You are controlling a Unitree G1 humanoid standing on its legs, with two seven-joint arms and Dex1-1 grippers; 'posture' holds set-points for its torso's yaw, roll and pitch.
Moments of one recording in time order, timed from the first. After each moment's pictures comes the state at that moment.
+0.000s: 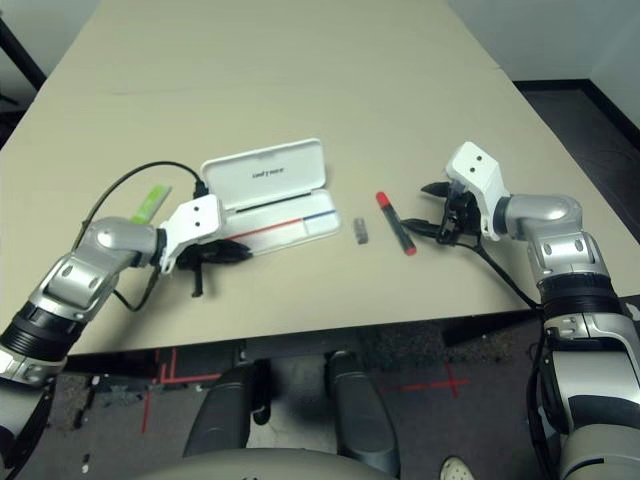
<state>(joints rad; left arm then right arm) -0.45 0.77 -0.29 -0.09 -0.14 0.40 -1.12 -0.60 -0.75 0.03 0.55 0.12 0.11 1.11</state>
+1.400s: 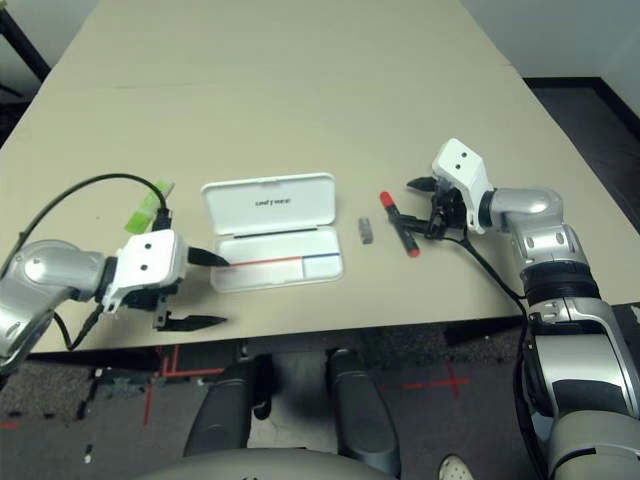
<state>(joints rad) -0.21 0.98 -0.05 -0.49 -0.32 0.53 -1.16 -0.68 -0.70 0.06 0.62 0.12 0.09 1.16</state>
